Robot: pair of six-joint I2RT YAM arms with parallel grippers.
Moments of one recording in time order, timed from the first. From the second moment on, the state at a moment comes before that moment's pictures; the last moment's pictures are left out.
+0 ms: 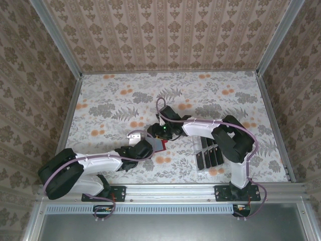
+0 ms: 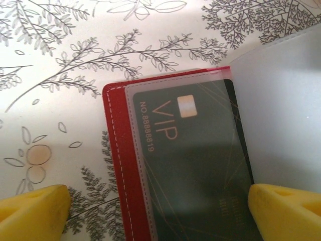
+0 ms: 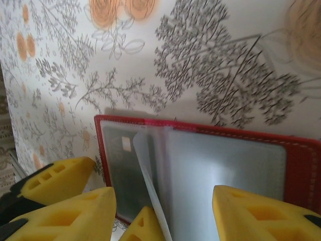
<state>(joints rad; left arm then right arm) -0.99 1.28 0.41 -0.20 -0.52 -0.83 0.76 1.94 1.18 -0.16 -0.38 0.84</state>
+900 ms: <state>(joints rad) -0.79 0.85 0.39 -0.54 -0.45 -0.85 0.88 2.14 1.43 -0.17 -0.37 0.90</state>
